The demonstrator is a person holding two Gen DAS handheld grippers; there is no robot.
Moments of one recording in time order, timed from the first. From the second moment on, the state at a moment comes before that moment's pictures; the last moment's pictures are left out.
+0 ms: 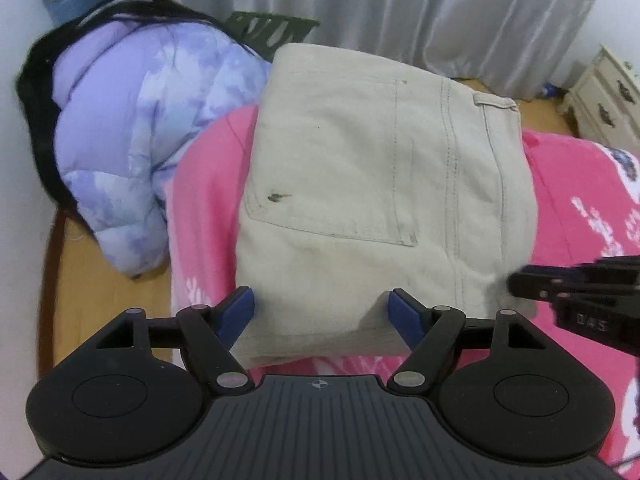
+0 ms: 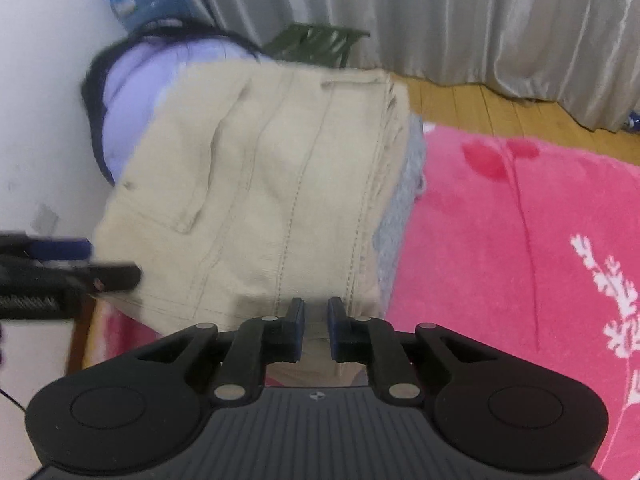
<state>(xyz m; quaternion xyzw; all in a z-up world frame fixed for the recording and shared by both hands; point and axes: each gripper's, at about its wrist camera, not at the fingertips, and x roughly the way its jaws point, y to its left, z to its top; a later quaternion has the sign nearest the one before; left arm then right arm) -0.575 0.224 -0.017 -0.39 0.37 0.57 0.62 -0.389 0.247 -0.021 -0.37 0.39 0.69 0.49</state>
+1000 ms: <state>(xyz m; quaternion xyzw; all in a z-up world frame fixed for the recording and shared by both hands) -0.550 0.230 -0.014 -0.37 0.44 0.56 0.59 -0.393 0.313 0.008 -0.33 0.34 0.72 0.51</state>
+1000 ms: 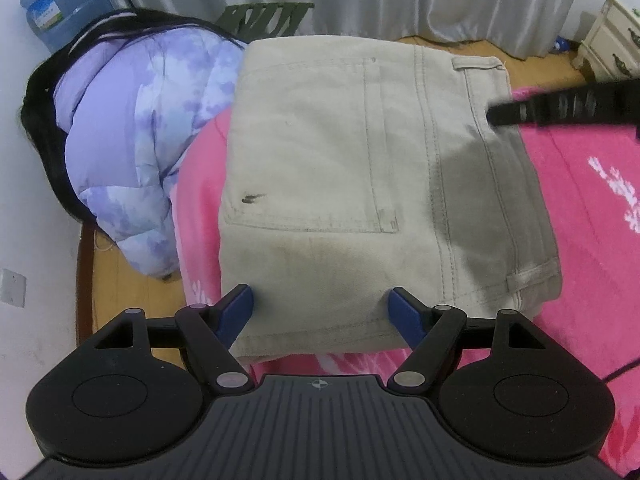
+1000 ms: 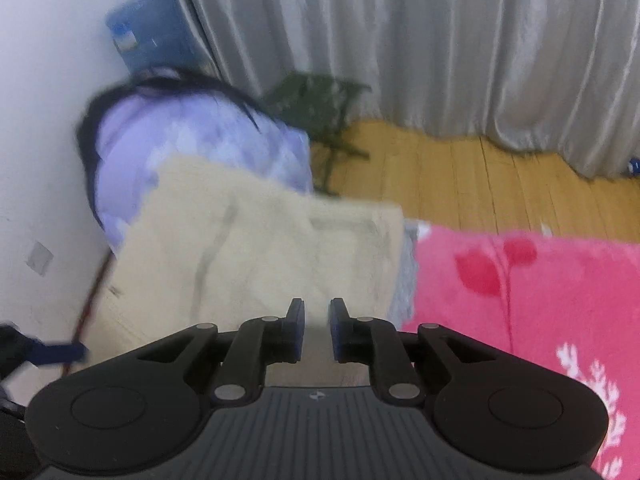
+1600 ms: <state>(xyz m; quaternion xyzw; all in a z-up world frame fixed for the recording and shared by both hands) -0.556 0.222 -0.016 -0.35 0.43 0.56 0.62 -0.403 0.340 0.011 -0.31 0.36 0.73 0.49</state>
